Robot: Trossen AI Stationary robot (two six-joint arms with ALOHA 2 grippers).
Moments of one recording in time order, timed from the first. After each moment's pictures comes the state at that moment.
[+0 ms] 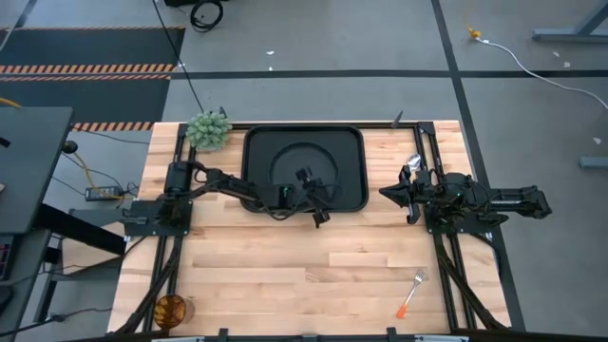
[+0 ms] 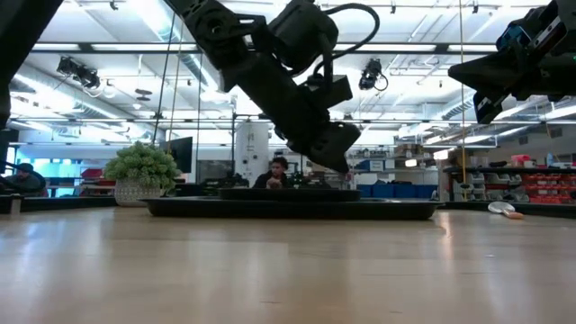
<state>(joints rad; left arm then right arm) -0.04 2.05 1.27 0.10 -0.57 0.00 -0.03 0.01 0.01 0.08 0.05 0.29</state>
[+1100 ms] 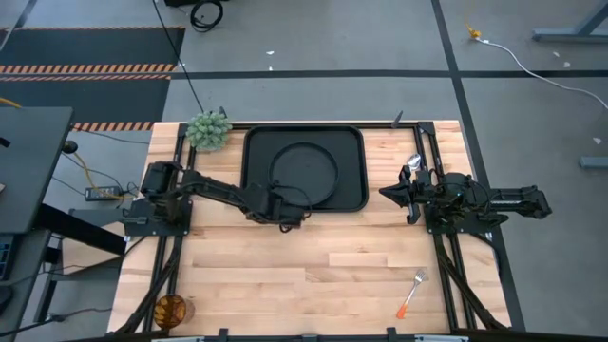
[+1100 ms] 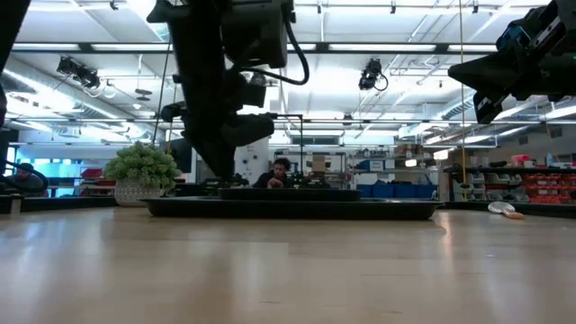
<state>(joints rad) -0.12 1.88 1.27 -0.88 -0.57 -0.94 -0.03 0.01 0.01 0.08 0.05 0.29</state>
